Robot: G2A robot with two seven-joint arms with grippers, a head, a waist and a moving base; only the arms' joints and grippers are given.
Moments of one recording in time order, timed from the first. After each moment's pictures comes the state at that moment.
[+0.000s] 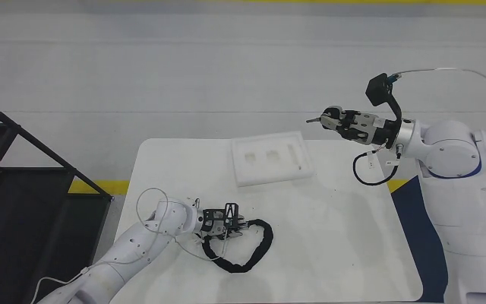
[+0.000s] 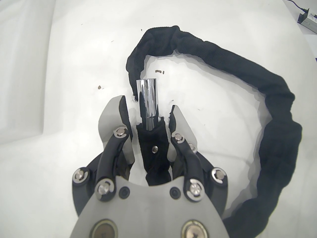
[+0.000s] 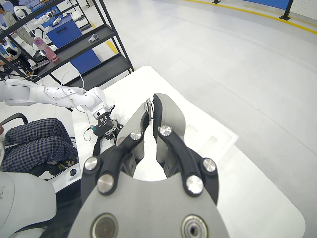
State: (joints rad) left arm 1.07 -1.01 -0.75 -1.19 1.74 -0.87 0.32; right arm -0.86 -1.09 1.39 -1.50 -0.23 -0.69 1.00
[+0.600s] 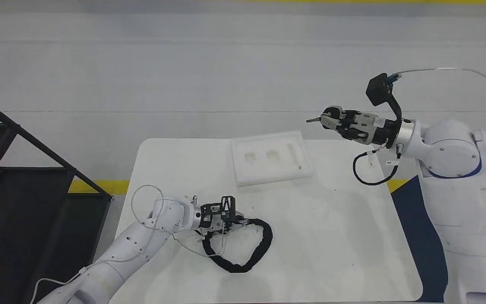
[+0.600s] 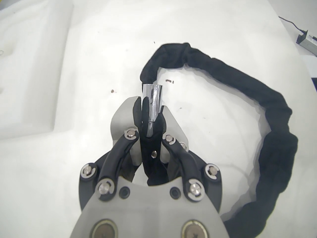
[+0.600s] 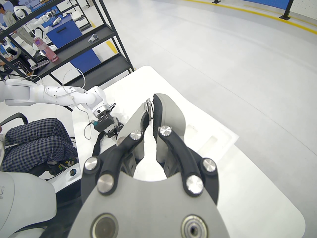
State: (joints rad) left arm 1.07 -1.00 -0.79 -1.18 1.65 -0.86 0.36; right arm -0.86 -1.09 1.39 -1.50 -0.23 -0.69 1.00
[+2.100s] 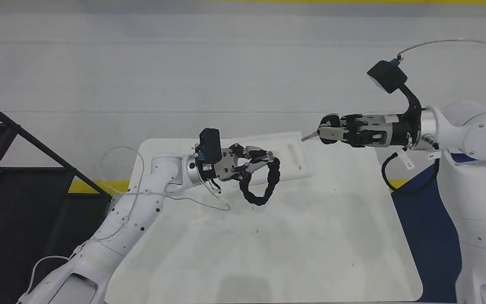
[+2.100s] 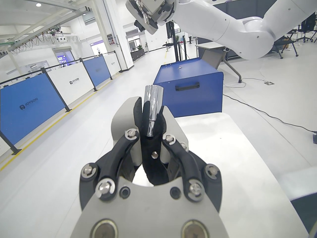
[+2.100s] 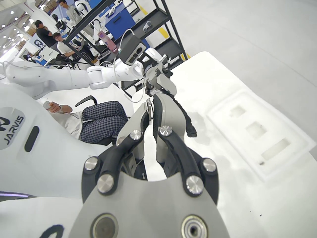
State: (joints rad) left arm 0.92 -1.04 -0.91 -1.44 1.25 -0.88 0.53; right arm -0.75 -1.04 1.36 -1.61 0.30 -0.40 1.42
